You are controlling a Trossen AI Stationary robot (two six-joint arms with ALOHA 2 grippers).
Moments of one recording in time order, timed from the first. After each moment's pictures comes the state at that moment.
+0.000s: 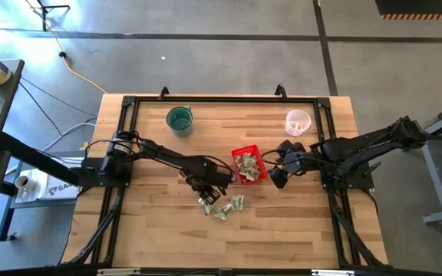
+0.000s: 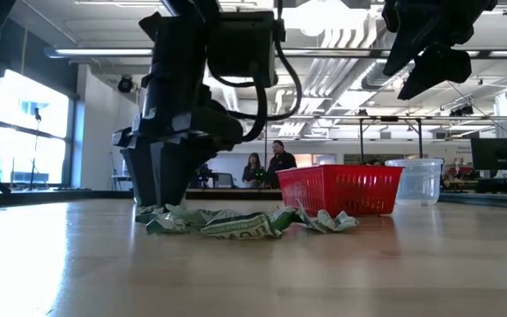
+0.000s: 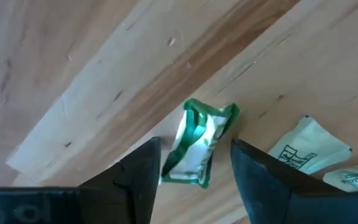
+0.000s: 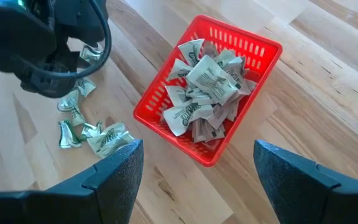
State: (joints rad) left arm -0.15 2.02 1.40 -0.97 0.05 -0.94; right arm 0.24 1.10 0.87 -0.71 0.31 0.94
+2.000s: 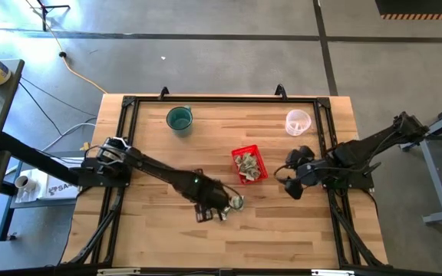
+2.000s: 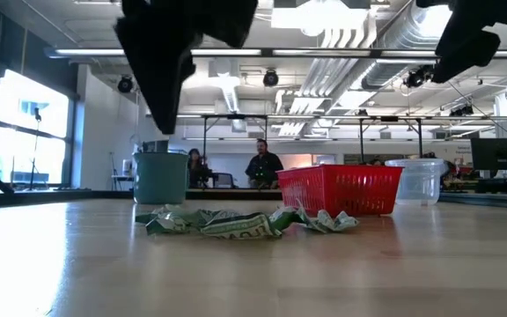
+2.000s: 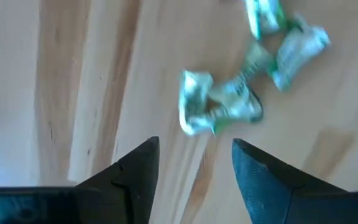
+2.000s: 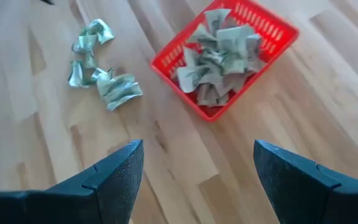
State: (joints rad) left arm -0.34 1.96 1.64 -1.16 -0.14 -0.58; right arm 0.41 1.02 0.88 -0.86 0.34 0.86
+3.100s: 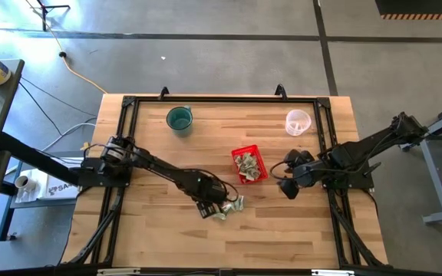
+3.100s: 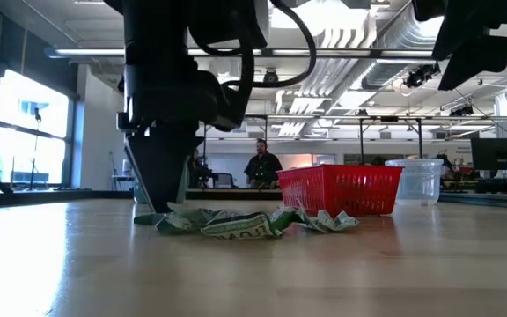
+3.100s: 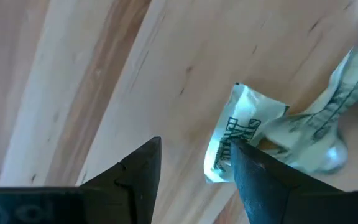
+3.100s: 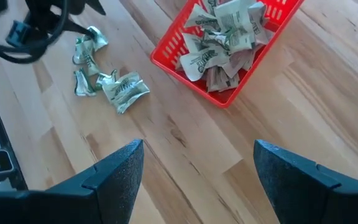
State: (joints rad) left arm -0.28 1.99 1.37 -0.85 -0.10 -0.74; right arm 0.41 1.06 0.88 -0.84 0.28 1.06
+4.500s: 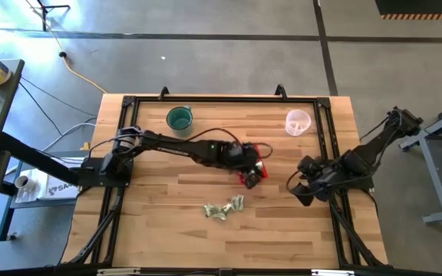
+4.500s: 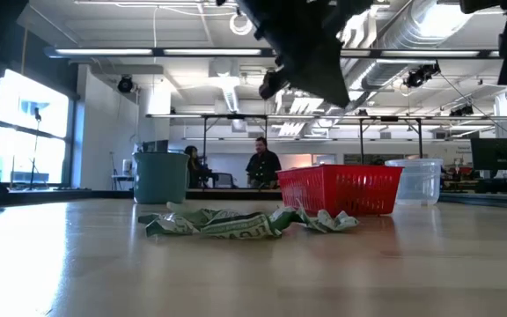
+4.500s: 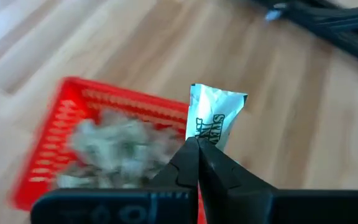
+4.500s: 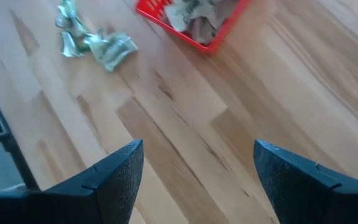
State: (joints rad) left arm -0.06 2.05 1.75 -0.51 -0.22 -0.52; right arm 0.63 0.99 0.88 -1.05 0.33 1.30
